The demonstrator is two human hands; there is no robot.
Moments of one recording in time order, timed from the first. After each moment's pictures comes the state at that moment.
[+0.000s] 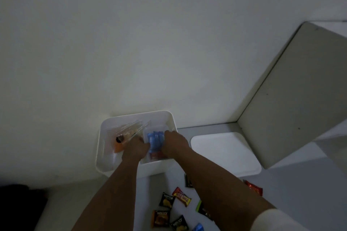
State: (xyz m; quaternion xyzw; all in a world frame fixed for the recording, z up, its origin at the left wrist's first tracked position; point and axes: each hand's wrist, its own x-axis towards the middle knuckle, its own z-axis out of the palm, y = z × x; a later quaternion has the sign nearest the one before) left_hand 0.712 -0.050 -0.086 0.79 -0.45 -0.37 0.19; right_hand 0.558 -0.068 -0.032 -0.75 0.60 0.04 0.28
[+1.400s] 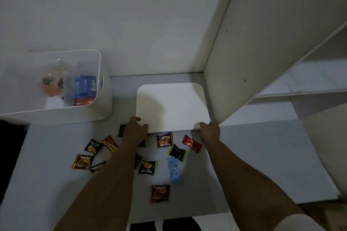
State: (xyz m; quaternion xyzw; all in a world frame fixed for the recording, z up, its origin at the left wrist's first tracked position) left_hand 0.408 -0.009 -0.218 0.81 -0.36 -0.41 0.22; right_hand 0.142 -0.052 -0.232 -0.29 0.79 -0.25 0.48
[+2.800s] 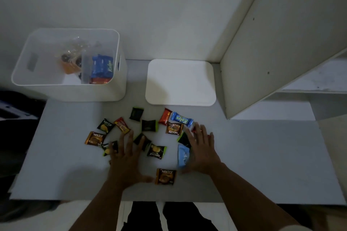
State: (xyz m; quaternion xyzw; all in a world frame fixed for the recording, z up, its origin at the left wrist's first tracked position) left_hand 0.434 0.171 -0.234 0.72 -0.66 -0.20 -0.08; right_hand 0.150 0.051 -0.243 -0.84 0.47 0.12 0.26
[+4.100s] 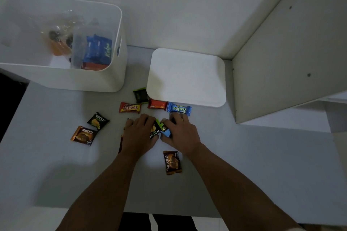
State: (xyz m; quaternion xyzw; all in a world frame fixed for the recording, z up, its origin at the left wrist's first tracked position) left_hand 0.427 0.070 -0.289 0.72 -0.69 -0.06 0.08; right_hand 0.248 -0.002 -0.284 -0.90 0.41 -0.04 0.13
